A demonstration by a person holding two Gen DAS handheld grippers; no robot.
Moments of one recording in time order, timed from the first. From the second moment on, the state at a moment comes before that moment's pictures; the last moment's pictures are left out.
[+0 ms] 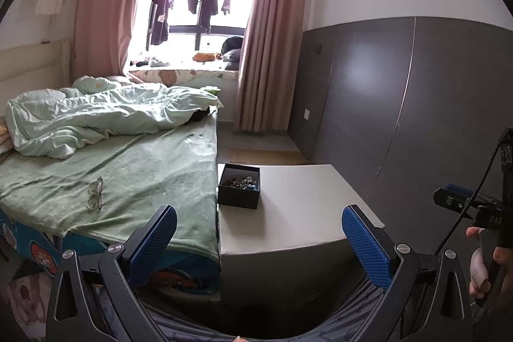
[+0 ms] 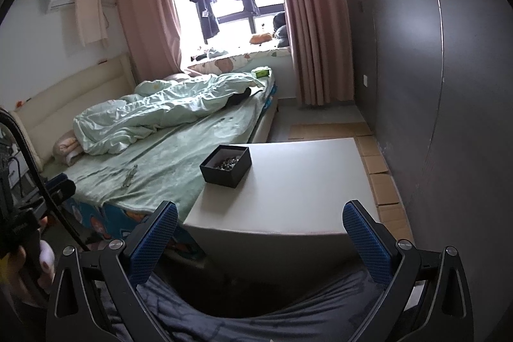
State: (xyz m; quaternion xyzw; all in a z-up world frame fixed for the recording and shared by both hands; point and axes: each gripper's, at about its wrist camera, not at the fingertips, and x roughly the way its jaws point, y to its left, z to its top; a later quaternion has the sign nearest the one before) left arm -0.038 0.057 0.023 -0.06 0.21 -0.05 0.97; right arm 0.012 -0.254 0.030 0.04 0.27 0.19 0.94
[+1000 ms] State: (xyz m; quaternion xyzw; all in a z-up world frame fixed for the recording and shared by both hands) left arm -0.041 0.056 0.024 -0.05 0.21 -0.05 0.98; right arm 0.013 -0.244 0.025 0.04 0.28 0.19 0.94
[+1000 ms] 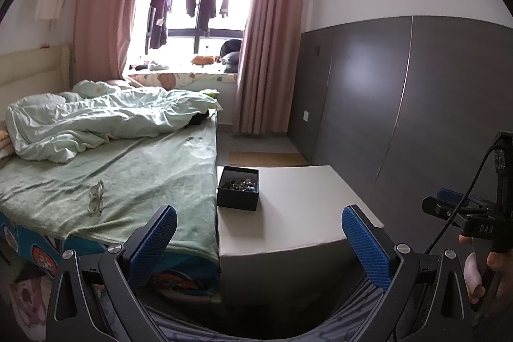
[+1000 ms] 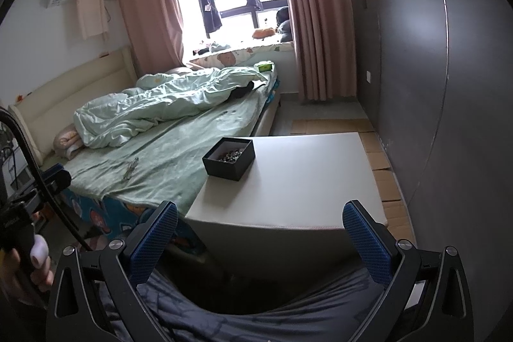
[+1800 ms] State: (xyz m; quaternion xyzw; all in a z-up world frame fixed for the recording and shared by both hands) left arm -0.043 0.051 0.024 -0.05 0.20 -0.06 0.98; right arm 0.015 -0.247 0.023 0.05 0.28 0.19 0.94
